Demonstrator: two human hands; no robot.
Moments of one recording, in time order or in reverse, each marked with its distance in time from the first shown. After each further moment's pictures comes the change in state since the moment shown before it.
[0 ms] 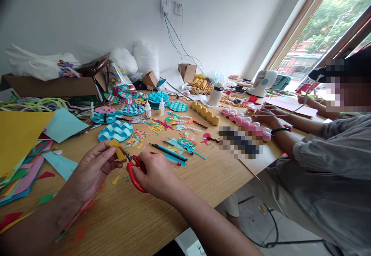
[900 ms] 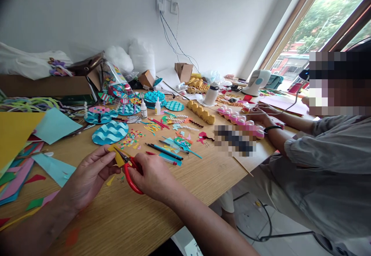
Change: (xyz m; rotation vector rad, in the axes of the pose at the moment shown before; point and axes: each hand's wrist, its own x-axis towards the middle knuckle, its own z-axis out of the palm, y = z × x) left_hand -0.005 -0.004 0.007 -0.025 -0.041 -0.075; right_hand -0.004 0.002 -0.001 -0.004 0.008 0.007
